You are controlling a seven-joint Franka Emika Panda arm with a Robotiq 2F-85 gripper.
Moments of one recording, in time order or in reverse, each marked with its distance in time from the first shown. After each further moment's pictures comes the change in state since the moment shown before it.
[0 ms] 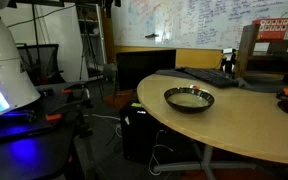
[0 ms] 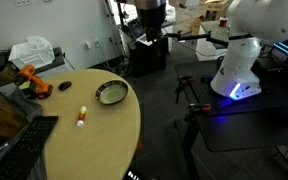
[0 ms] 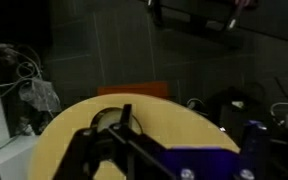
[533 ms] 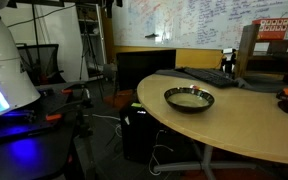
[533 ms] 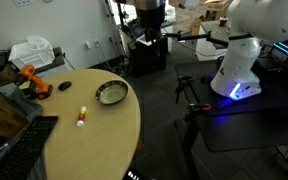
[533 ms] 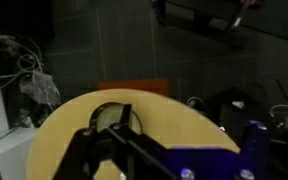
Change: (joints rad) arm 0.013 0.009 -0.011 0.002 -0.021 0.020 -0.024
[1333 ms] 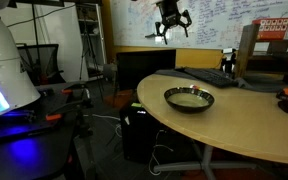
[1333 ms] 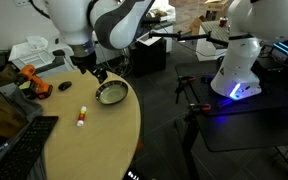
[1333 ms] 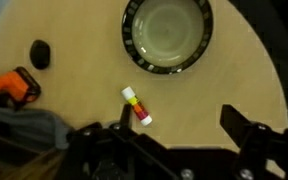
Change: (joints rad) arm -0.027 0.730 -0.140 0.475 -0.255 0.506 -0.580
